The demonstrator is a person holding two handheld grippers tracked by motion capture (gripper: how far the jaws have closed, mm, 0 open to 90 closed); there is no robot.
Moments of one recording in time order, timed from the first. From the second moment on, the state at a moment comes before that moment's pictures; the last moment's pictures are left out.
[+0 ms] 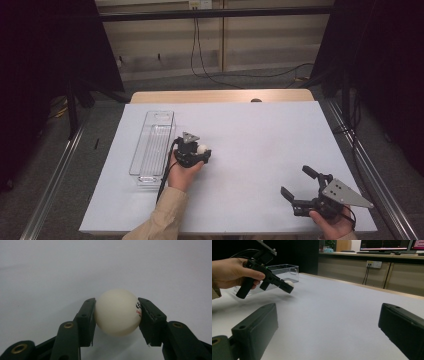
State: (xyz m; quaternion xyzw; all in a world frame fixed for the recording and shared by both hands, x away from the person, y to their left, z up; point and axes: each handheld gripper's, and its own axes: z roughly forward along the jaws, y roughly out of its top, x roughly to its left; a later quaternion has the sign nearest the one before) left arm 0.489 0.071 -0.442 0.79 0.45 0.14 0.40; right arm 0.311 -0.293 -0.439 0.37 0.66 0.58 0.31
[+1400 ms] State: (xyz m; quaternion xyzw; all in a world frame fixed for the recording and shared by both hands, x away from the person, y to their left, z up) left arm 0.485 0.082 -0.409 0.79 0.44 0.15 0.41; right arm 0.311 -0.293 -0.440 0.37 0.66 0.57 0.30
